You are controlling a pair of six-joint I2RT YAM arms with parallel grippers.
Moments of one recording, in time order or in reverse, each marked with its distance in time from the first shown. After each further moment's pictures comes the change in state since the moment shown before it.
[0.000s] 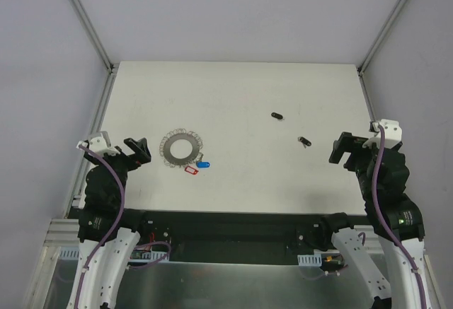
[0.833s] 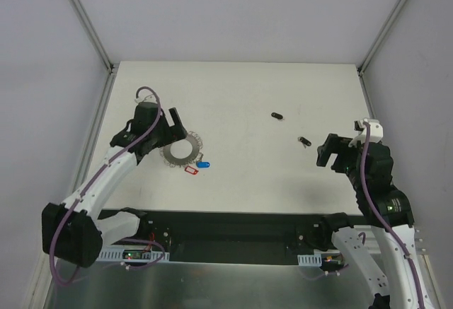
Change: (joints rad) left arm -0.113 0.885 0.287 -0.032 0.232 -0.243; right arm 0.000 0.049 -0.073 -0.011 -0.138 0.097
